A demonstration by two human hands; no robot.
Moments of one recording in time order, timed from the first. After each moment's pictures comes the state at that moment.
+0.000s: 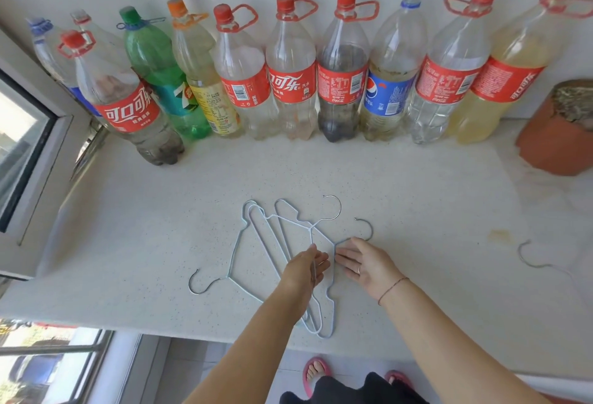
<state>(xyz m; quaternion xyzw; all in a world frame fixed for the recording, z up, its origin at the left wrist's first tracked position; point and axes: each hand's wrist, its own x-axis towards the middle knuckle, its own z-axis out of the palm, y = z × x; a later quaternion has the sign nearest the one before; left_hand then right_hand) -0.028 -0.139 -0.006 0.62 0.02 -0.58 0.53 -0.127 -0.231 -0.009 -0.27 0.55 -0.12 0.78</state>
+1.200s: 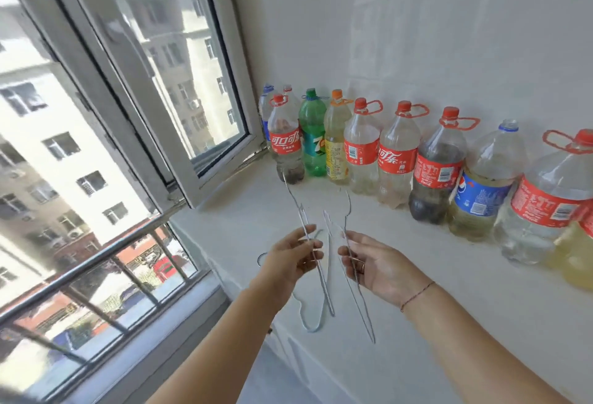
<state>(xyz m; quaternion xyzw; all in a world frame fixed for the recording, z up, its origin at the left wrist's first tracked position) -0.085 -0.070 0.153 0.62 -0.03 -0.25 0.74 -0.138 -0.236 0.137 -0.44 0.16 0.08 0.88</state>
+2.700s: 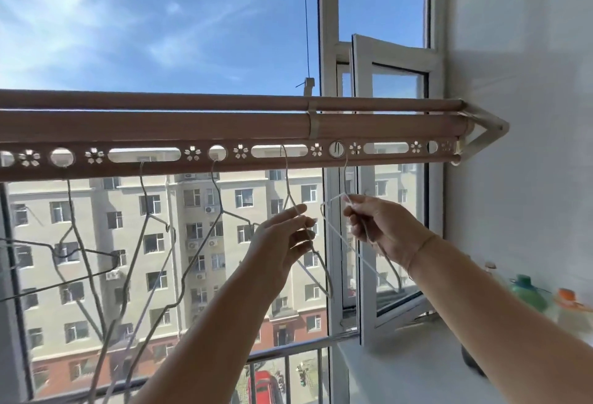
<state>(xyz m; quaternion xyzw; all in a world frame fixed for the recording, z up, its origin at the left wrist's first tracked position) -0.166 0.209 0.471 0.56 -0.07 0.17 0.81 -0.082 0.051 0.490 -0.55 -0.21 0.10 0.80</state>
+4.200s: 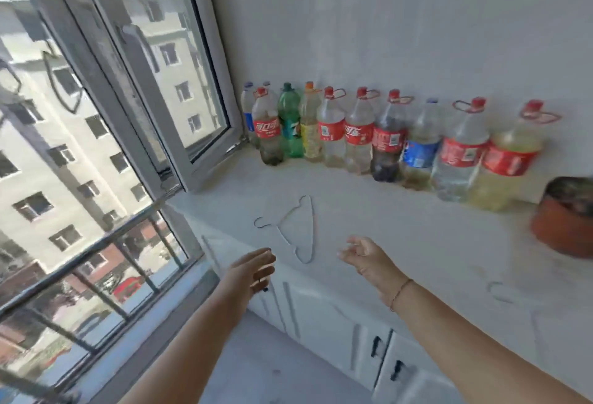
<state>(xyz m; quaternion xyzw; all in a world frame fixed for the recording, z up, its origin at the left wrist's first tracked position) -0.203 0.069 0.130 0.66 0.02 -0.28 0.70 -0.301 -0.150 0.113 -0.69 0.27 -0.05 0.68</state>
